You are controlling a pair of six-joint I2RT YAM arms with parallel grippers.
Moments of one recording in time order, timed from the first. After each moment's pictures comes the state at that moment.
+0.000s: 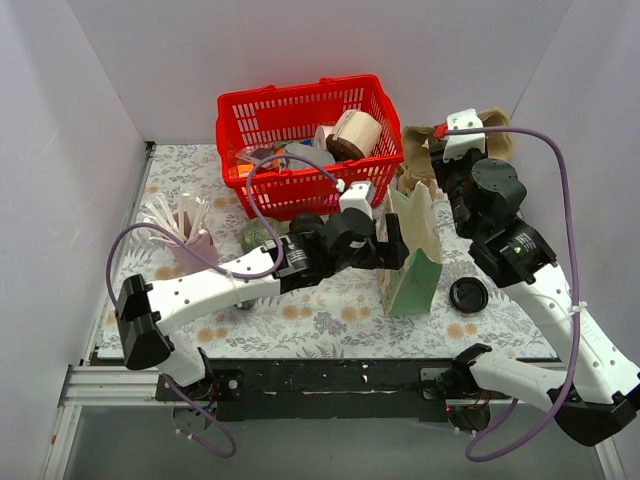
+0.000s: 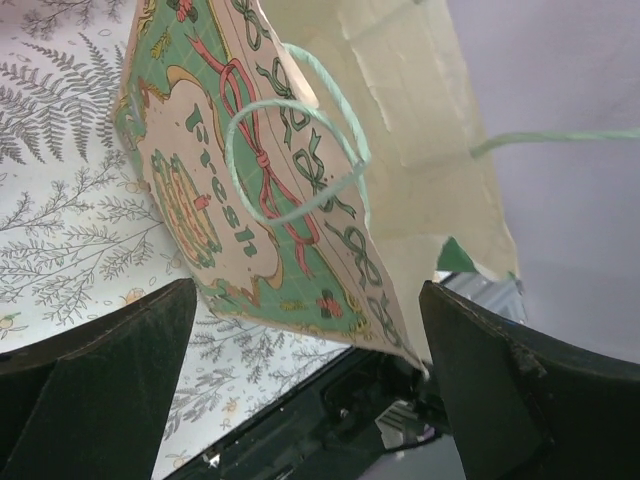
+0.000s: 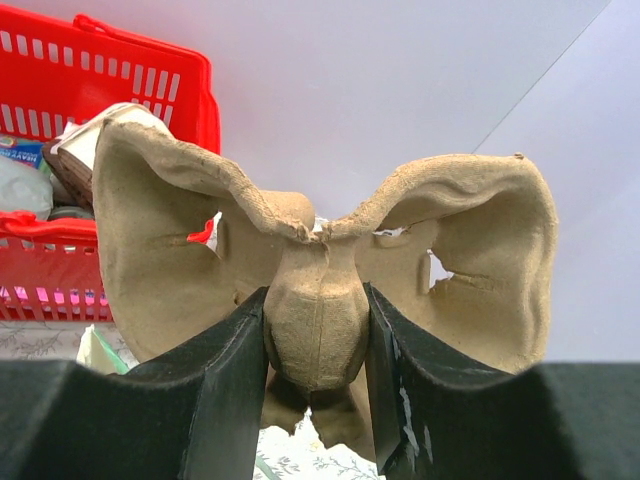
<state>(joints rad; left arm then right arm) -1.14 1.49 1.40 -0.38 -0.28 -0.82 0.62 1.02 1.32 -0.29 0.59 -0.36</state>
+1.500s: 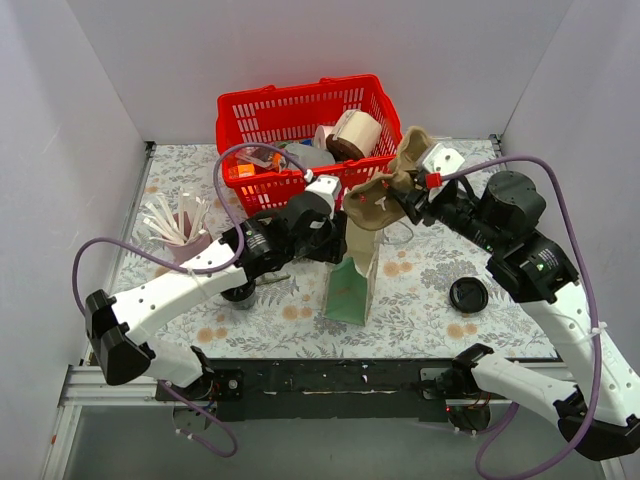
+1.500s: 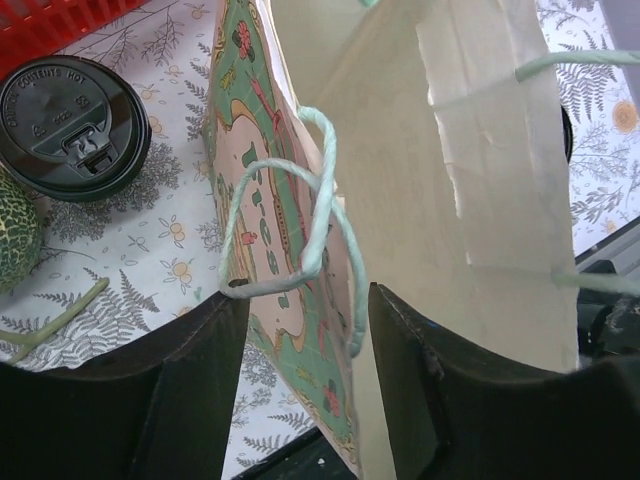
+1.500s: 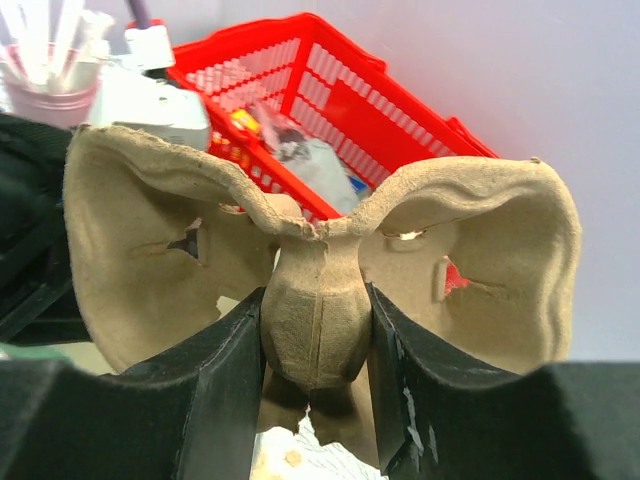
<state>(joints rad) -0.97 1.39 1.37 -0.64 -0.22 -0.52 0.62 0.93 1.31 -0.44 -0.17 -0.37</state>
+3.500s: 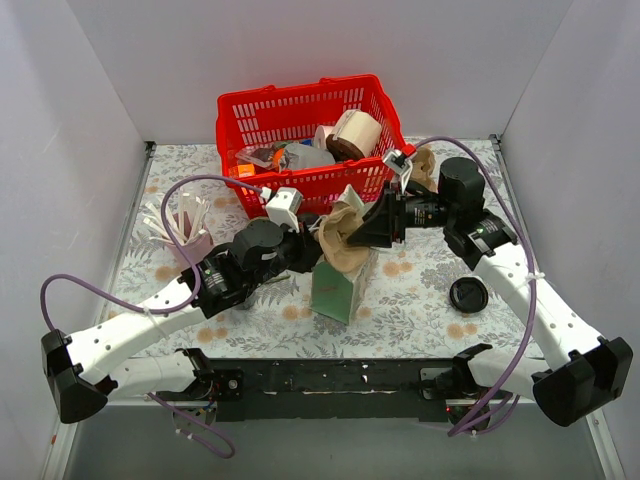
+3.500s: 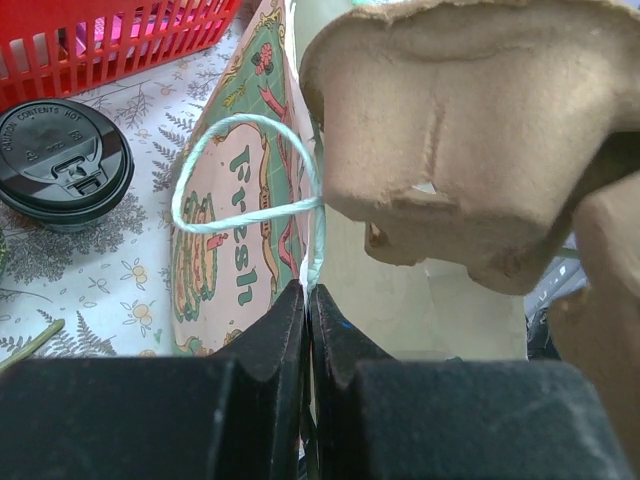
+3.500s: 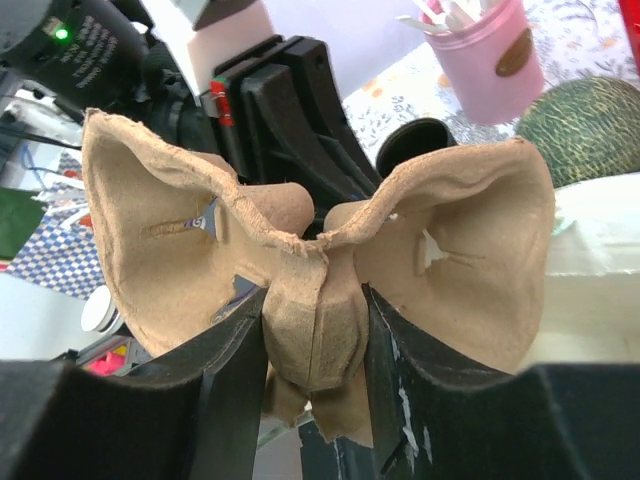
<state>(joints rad) -0.97 1.05 1.00 -0.29 -0.23 -0.59 0.47 1.15 1.11 -0.13 -1.08 0.48</state>
